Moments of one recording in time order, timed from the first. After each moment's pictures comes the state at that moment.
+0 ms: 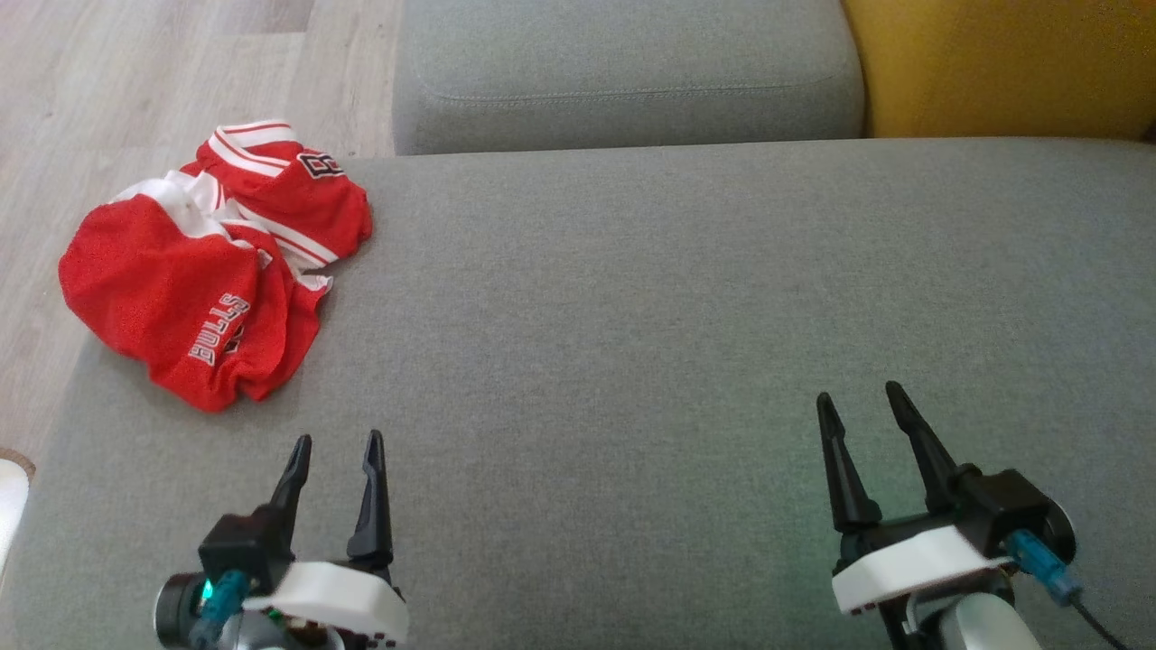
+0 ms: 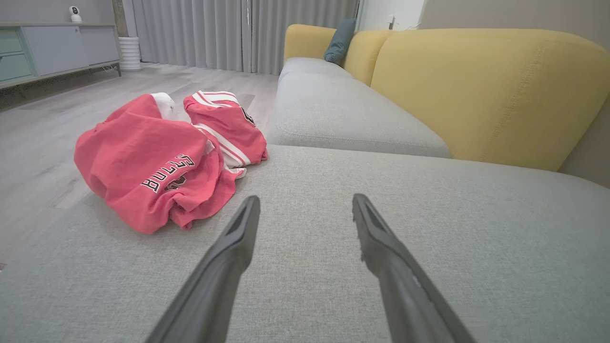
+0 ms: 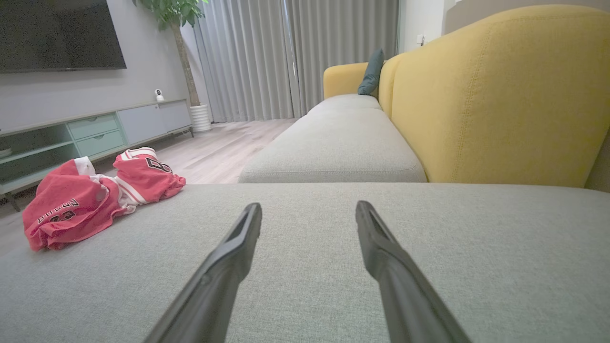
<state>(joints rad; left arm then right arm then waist) 0.08 0.04 -0.15 0.17 -0.17 0.03 -0.24 0.01 -0.04 0.13 0.23 0.11 0.12 -0.23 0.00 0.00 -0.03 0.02</state>
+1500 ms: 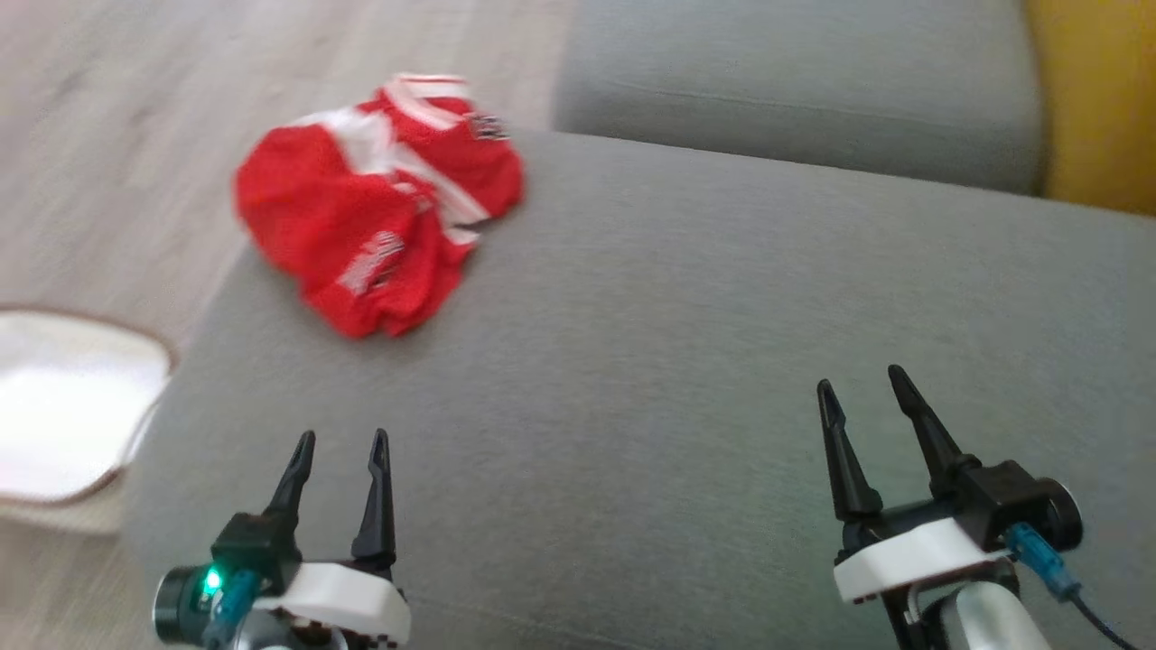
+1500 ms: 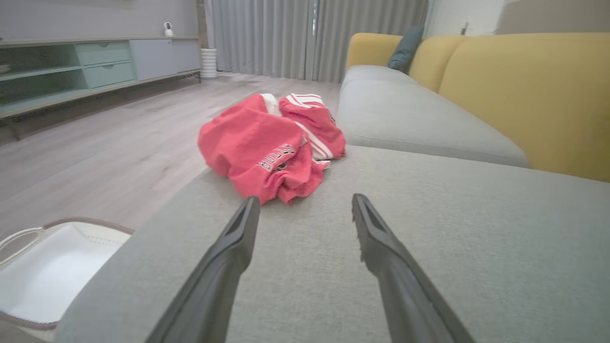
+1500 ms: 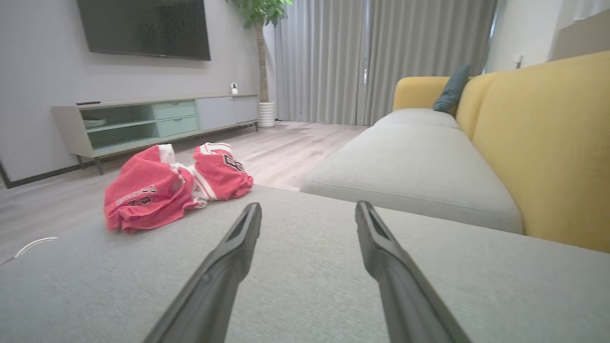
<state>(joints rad) 0.08 0.04 -0.16 0.18 -0.11 0.04 -0.25 -0.01 -0.04 0.12 0.22 0.05 0.12 -0.25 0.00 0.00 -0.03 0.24</state>
